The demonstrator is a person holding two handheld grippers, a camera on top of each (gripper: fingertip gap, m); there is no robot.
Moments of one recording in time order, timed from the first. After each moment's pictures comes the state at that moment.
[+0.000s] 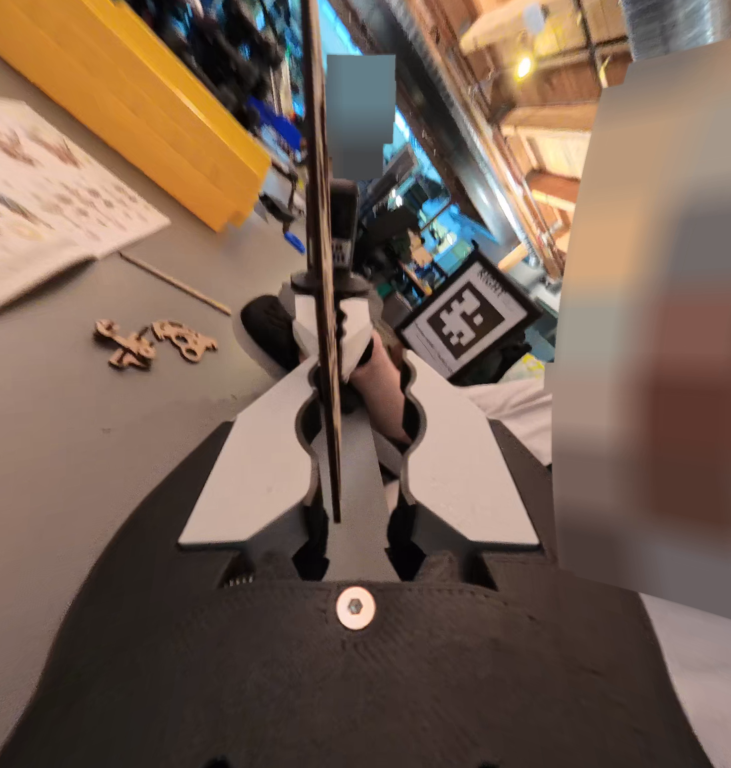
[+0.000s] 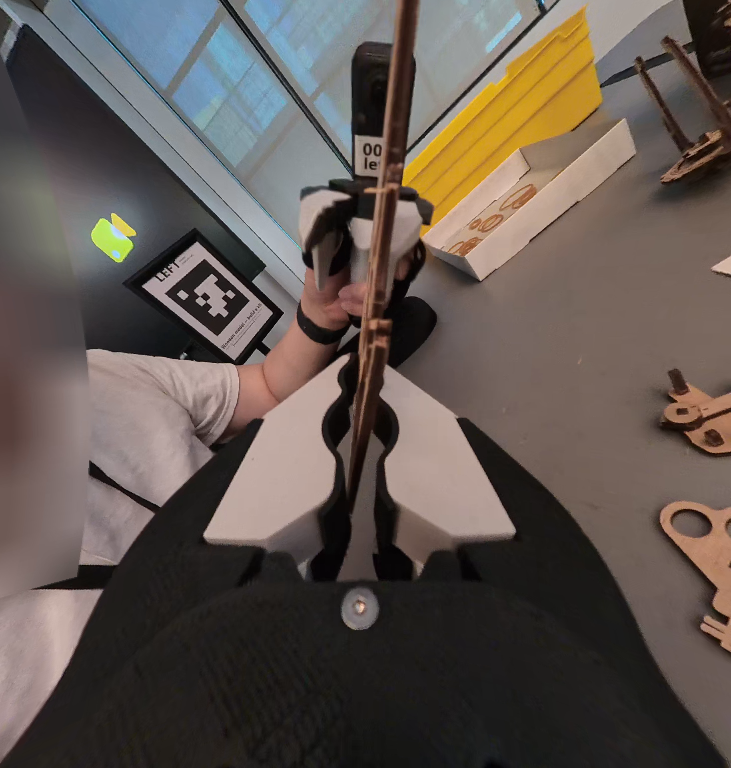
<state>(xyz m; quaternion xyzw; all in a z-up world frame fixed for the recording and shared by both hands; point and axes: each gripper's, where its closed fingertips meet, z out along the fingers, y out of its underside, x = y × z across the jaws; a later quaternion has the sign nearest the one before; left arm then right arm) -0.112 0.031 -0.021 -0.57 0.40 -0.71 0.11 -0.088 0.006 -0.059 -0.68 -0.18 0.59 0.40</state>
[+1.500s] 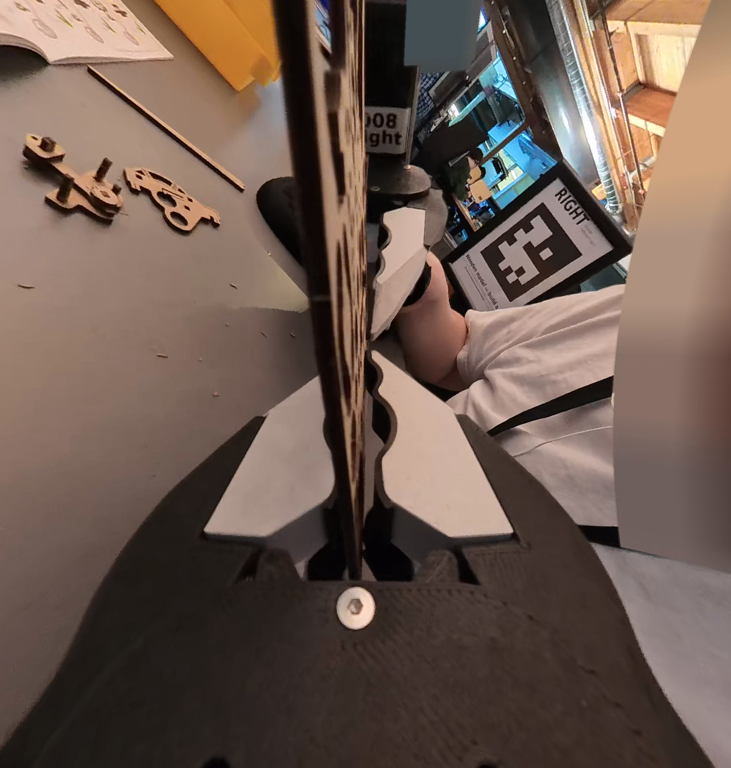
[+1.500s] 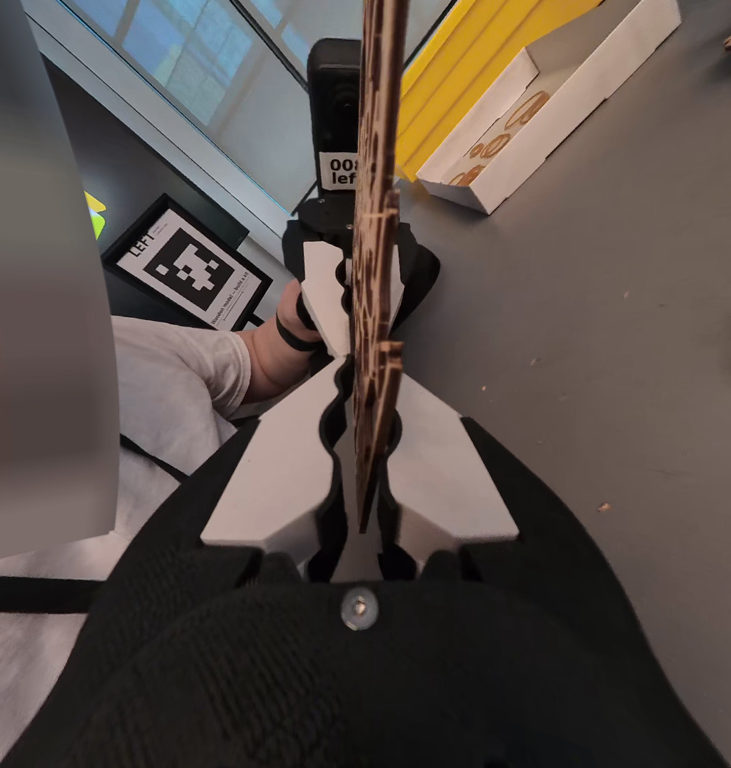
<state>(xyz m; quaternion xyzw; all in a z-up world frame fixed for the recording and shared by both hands) -0.109 -0.024 -0.088 -0.63 0.43 -0.64 0.08 -0.112 -0.010 -0.083 -0.72 -0.18 0.58 0.34</state>
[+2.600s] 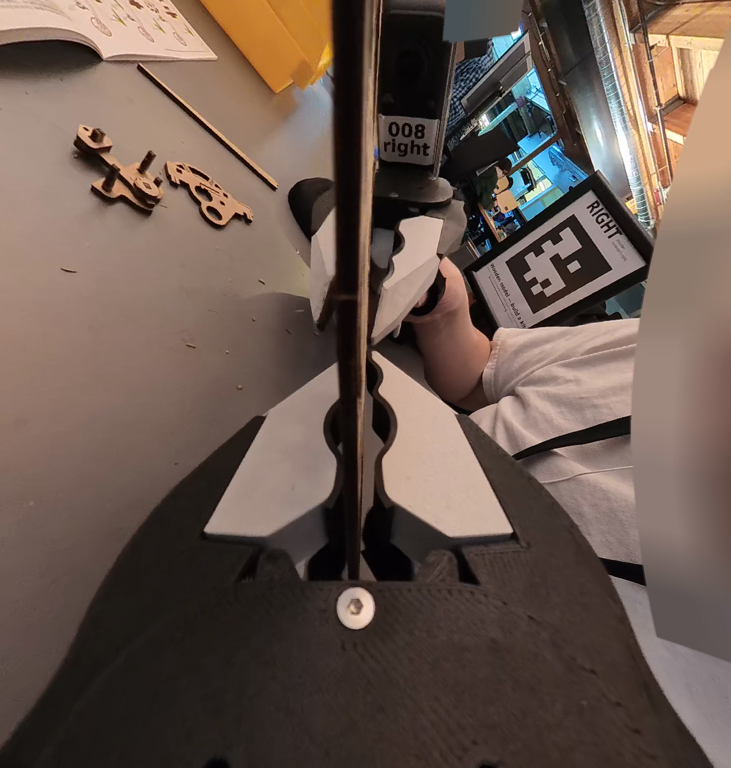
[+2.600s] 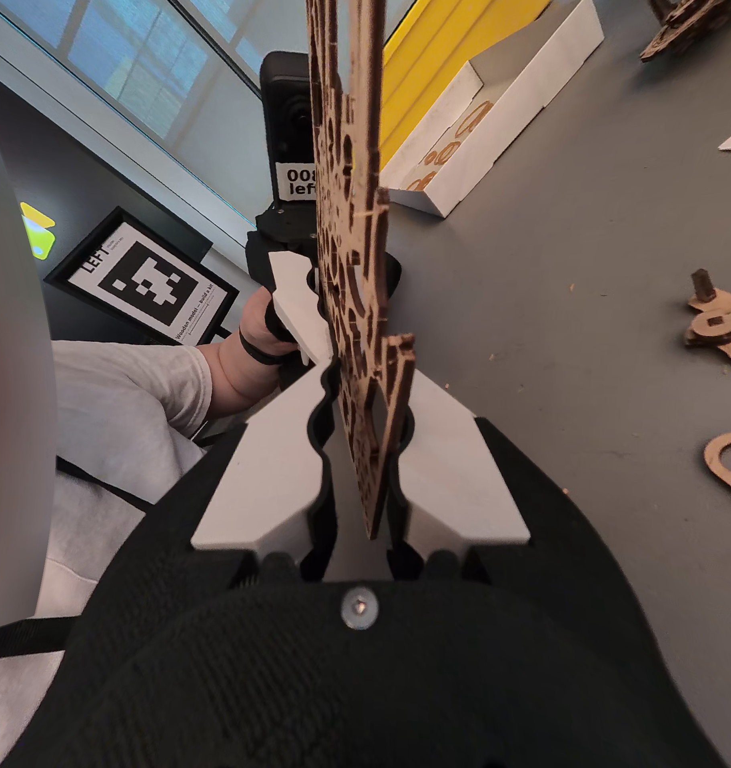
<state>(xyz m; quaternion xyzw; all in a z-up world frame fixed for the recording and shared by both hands) -0.106 -0.016 -0.098 -0.66 0.42 -0.62 0.09 -0.108 0.003 -0.098 -0.74 -0.15 0.55 0.35</state>
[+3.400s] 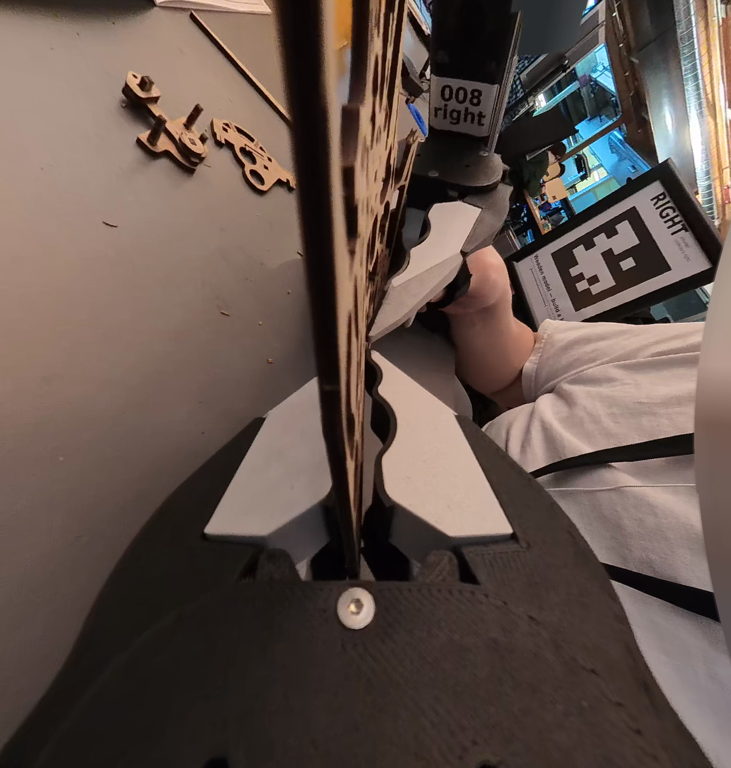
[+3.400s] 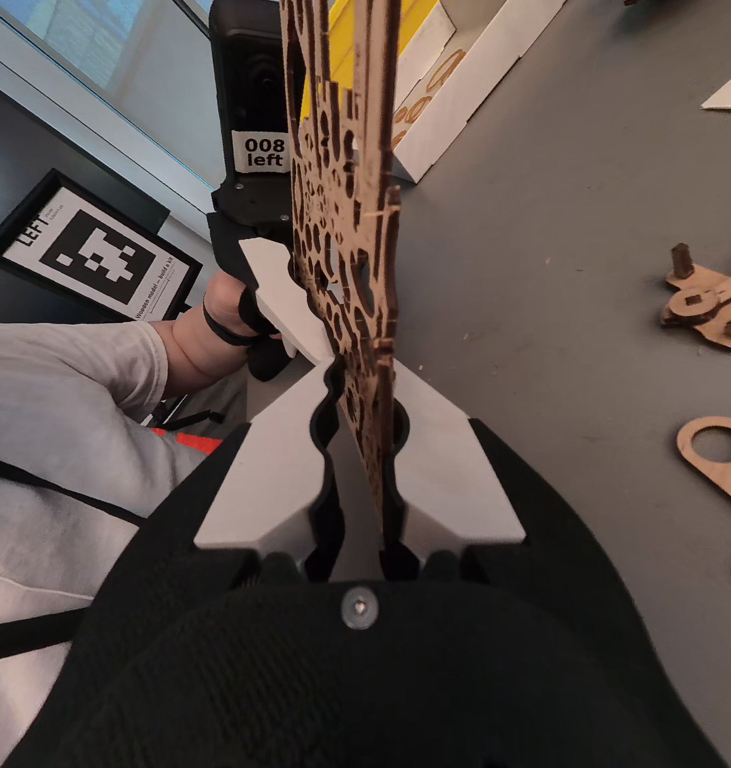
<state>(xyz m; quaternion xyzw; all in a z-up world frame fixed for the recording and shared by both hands) -0.107 -0.013 -0.120 -0.70 0.41 -0.57 0.08 -0.109 0.006 -0.118 -0.78 -0.16 0.51 0.33</state>
